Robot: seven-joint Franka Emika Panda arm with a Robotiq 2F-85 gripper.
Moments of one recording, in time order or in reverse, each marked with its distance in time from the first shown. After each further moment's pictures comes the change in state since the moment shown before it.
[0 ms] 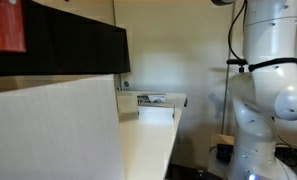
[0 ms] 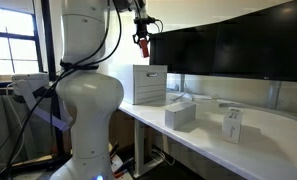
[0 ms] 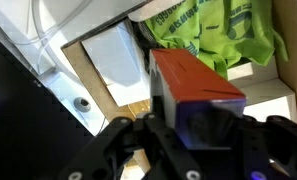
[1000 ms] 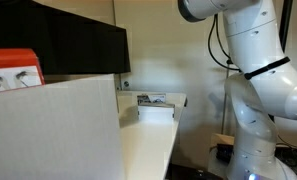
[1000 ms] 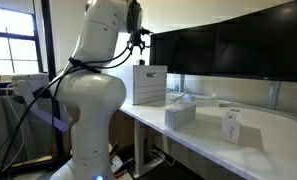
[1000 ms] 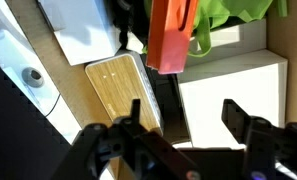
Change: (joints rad) arm 0.158 0.302 0.026 0.310 -0.059 -0.083 -0.002
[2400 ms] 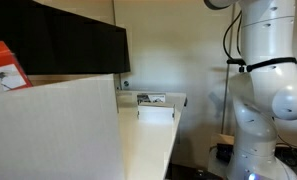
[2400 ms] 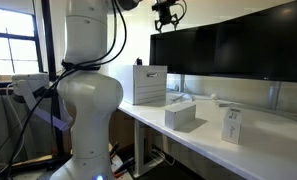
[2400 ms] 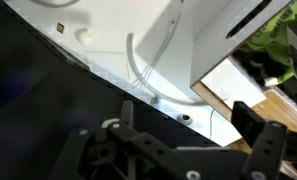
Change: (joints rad) arm -0.202 -0.280 -0.253 -0.099 -0.034 -0.029 0.172
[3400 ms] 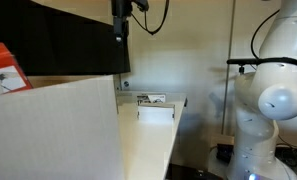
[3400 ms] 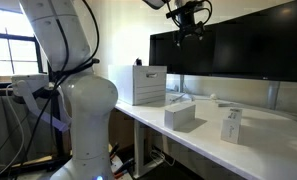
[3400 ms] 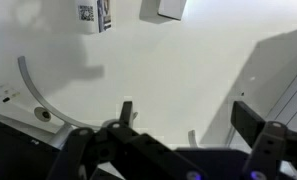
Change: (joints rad) arm -0.212 -0.388 -0.179 -0.696 0.021 0.167 0.012
